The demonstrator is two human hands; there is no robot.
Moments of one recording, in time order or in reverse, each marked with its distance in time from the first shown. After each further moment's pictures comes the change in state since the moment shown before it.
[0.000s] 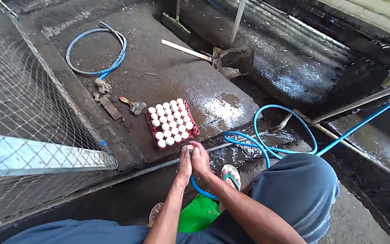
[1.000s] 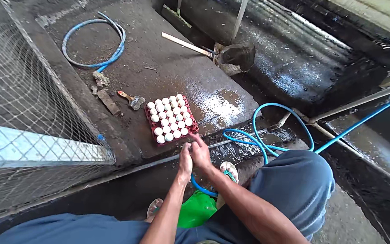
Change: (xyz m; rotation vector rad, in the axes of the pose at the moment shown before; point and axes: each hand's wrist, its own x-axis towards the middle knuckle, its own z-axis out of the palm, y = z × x) left_hand -0.005 0.010 0.010 -0.046 0.134 -0.130; right_hand 0.004 -0.003 -0.003 0.113 -0.045 0.050
